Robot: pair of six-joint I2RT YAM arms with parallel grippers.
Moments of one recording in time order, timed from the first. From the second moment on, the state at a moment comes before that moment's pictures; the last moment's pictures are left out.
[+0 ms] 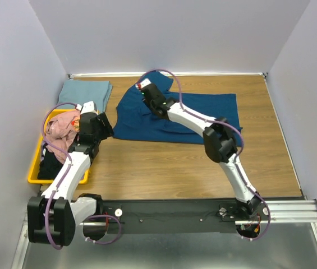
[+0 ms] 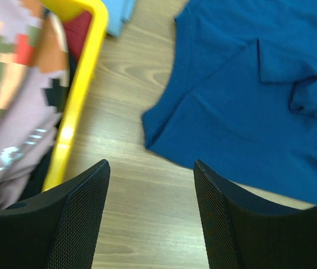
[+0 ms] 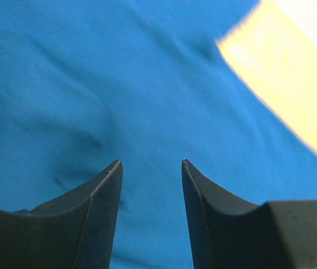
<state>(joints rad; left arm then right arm) -0.09 1.05 0.64 -0.13 -0.13 -0.37 0.77 2.39 2.08 -0.40 0.50 -0.18</state>
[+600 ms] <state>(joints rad) -0.17 1.52 0.90 -0.13 0.04 -0.39 0.04 1.58 0.95 -0.18 -0.04 0.48</state>
